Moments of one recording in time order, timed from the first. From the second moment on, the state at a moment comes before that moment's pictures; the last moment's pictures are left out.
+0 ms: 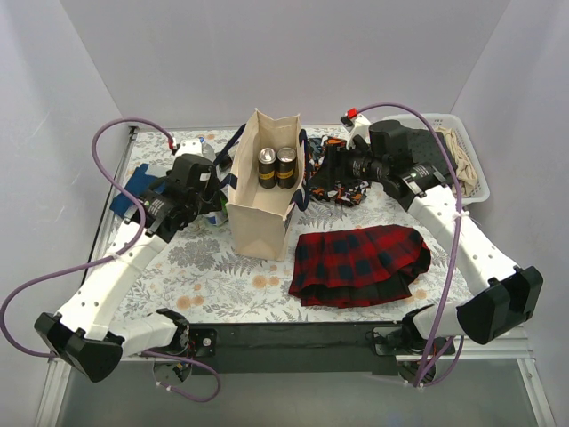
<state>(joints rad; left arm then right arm) -0.52 1.13 1.32 -0.92 -0.46 -0.45 0.49 1.36 1.38 -0.53 -0.42 0.30</state>
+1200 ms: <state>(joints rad) -0.52 1.19 0.95 -0.58 -0.56 -0.45 0.49 1.29 1.32 -0.53 -0.38 0.30</state>
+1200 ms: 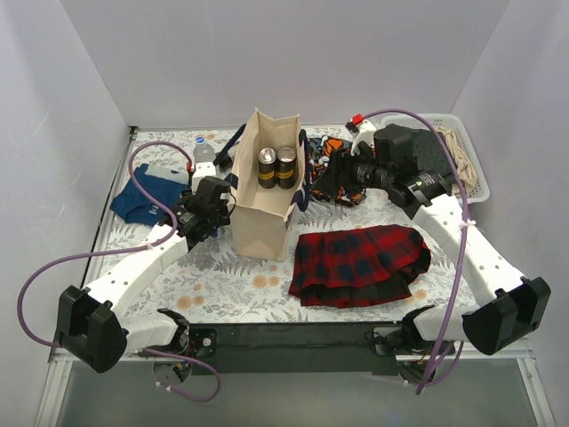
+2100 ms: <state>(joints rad) -0.52 1.26 0.92 -0.52 -0.56 -0.49 0.49 1.29 1.31 -0.53 -0.38 0.30</state>
